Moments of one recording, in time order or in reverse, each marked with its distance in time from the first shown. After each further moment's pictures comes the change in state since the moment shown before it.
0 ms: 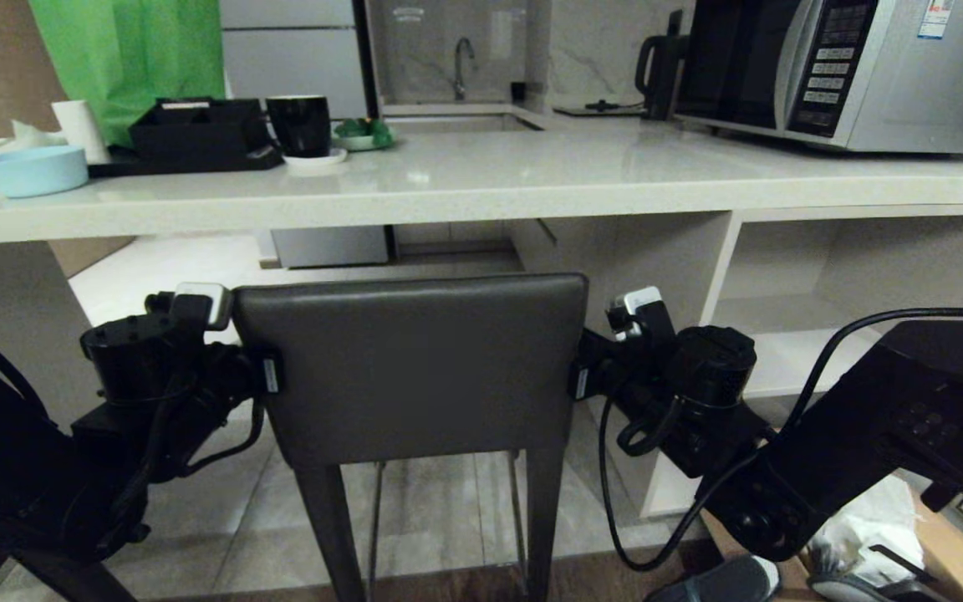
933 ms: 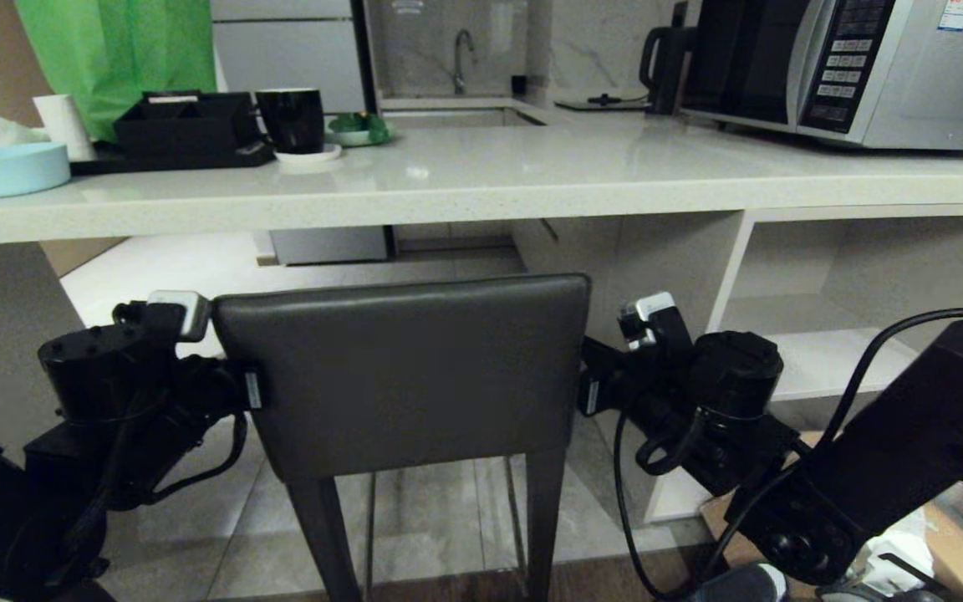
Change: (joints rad) left arm 0.044 -0.139 0.114 0.010 0.006 -0.033; right arm -0.020 -0.101 0.115 0.014 -0.021 0.013
